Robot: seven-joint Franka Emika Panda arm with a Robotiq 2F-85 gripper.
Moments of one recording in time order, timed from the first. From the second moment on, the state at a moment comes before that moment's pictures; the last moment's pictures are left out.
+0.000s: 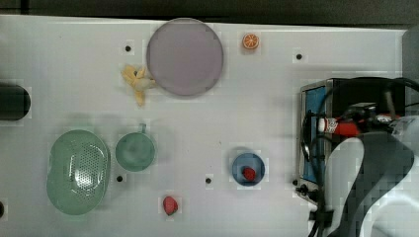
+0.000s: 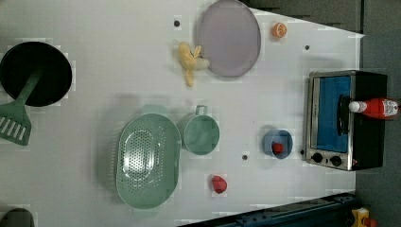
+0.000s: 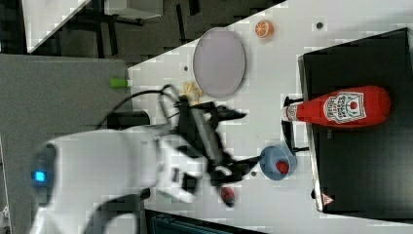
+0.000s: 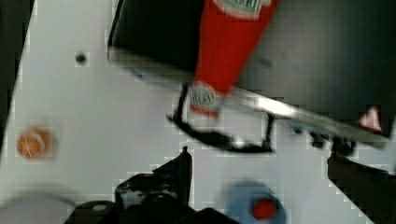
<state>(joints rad) -0.04 0.00 -0.51 -1.90 -0.01 0.35 -0.02</state>
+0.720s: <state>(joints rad) -0.05 0.27 -0.64 -1.78 0.16 0.57 -0.02</state>
